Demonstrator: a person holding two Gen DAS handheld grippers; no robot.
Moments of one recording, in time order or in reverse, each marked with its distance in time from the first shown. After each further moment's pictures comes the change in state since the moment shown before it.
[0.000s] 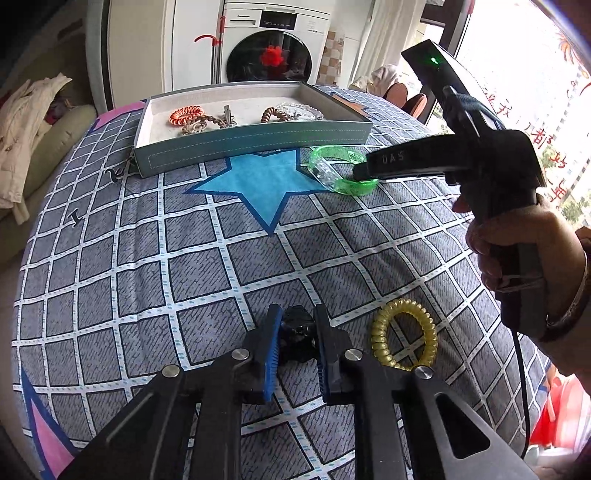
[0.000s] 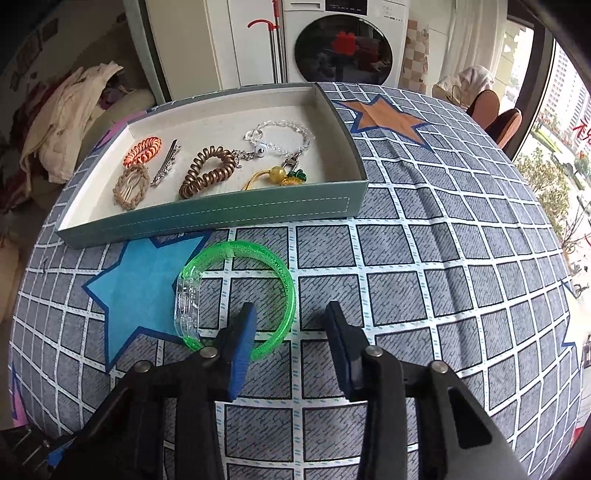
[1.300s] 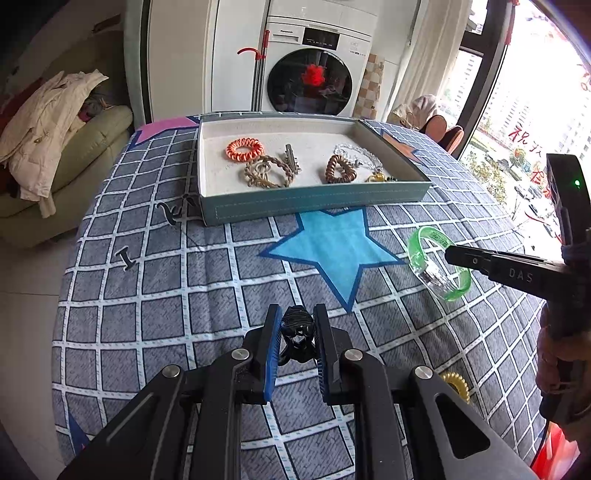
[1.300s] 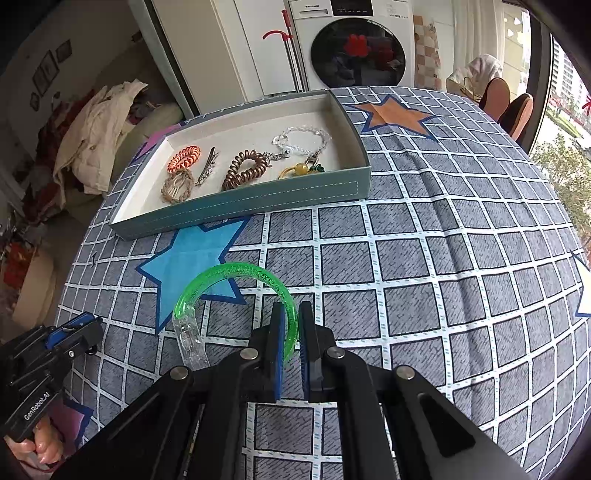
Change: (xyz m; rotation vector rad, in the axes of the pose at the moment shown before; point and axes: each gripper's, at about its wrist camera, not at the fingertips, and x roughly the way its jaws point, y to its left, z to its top) left arm -0.008 0.039 0.040 -0.087 -0.075 0.102; right arm -0.037 -0.013 -0.023 0.066 -0.032 0.172
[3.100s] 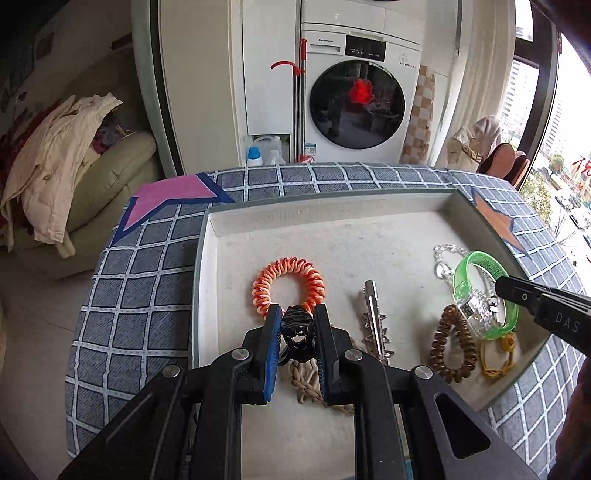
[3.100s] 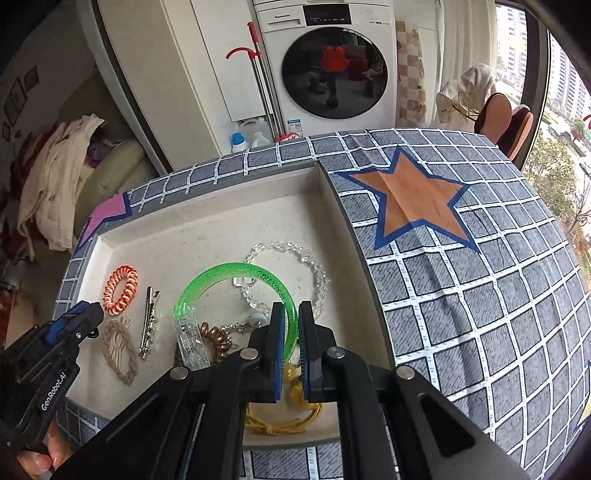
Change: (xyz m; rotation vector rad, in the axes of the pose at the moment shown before) left arm 0.121 0.034 0.154 -0.022 -0.051 0.196; right arm 0.093 -0.011 0.148 0.080 -0.049 -0.094
